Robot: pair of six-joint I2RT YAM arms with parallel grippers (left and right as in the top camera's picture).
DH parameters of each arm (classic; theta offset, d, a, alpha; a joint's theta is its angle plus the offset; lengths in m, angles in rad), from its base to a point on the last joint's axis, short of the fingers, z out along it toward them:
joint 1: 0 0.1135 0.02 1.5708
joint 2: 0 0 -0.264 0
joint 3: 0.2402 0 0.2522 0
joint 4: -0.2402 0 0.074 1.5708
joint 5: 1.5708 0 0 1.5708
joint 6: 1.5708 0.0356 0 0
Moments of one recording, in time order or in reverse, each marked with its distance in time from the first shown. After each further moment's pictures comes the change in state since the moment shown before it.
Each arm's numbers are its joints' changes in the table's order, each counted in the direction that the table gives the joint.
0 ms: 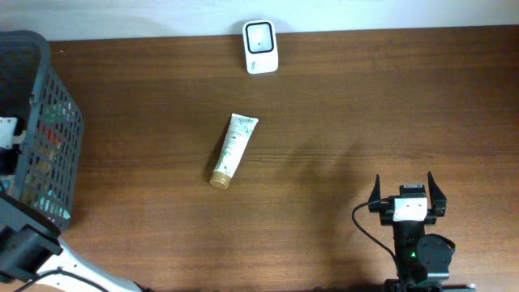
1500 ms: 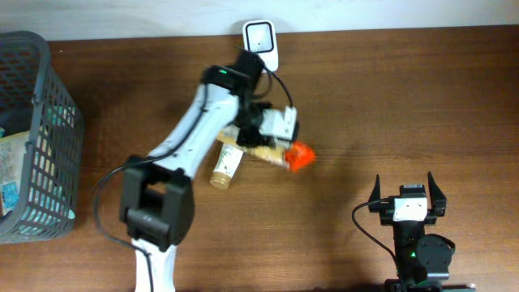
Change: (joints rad) left arm -1.305 0.051 0.050 -0.222 0.071 0.567; right arm 0.000 0.000 0.000 0.000 0.000 -0.001
